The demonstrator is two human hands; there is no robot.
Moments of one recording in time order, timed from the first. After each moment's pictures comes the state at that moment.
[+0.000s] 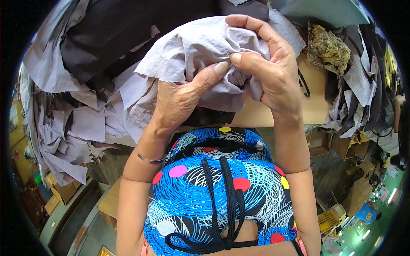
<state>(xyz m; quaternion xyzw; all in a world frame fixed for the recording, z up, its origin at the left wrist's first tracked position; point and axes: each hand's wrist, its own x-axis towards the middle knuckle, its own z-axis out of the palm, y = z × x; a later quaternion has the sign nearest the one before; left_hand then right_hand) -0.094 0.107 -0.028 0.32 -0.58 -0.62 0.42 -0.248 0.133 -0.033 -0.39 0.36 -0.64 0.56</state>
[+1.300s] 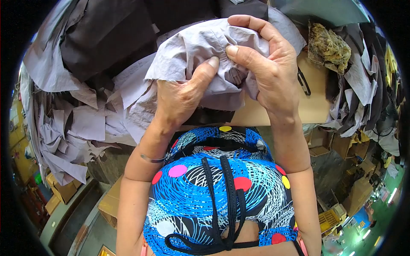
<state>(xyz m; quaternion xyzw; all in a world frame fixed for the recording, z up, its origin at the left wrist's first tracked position) -0.095 0.107 -0.035 0.37 -0.63 -0.52 0.44 -0.239 0.135 -0.030 -0.37 0.42 -0.66 0.51</state>
